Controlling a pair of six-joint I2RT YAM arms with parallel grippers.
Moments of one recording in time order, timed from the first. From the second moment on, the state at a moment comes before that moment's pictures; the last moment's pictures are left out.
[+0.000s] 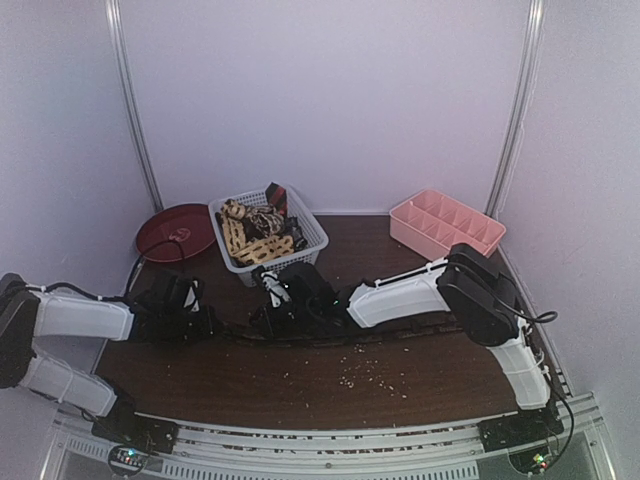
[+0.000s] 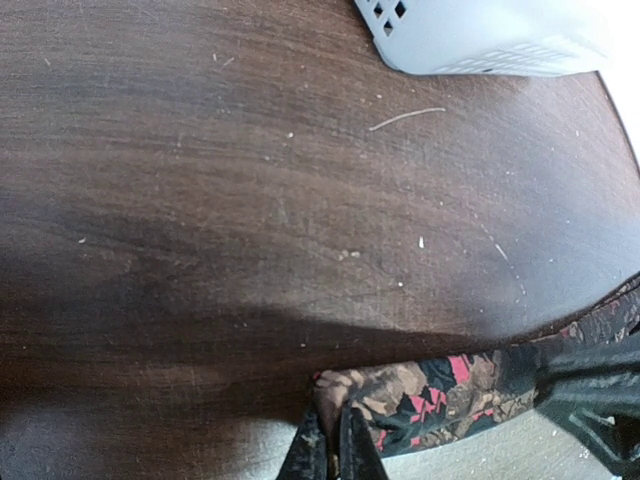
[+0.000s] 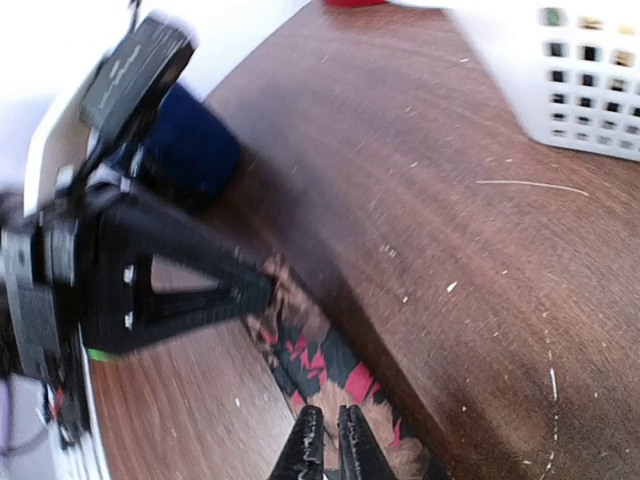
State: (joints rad) left arm -0.48 1.30 0.43 0.02 0.09 -0.65; right arm 1.05 2.29 1.57 0.18 -0.20 0.46
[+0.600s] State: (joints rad) left arm -0.48 1.27 0.43 0.00 0.11 -0.64; right arm 1.09 2.39 1.62 0.19 -0.10 0.68
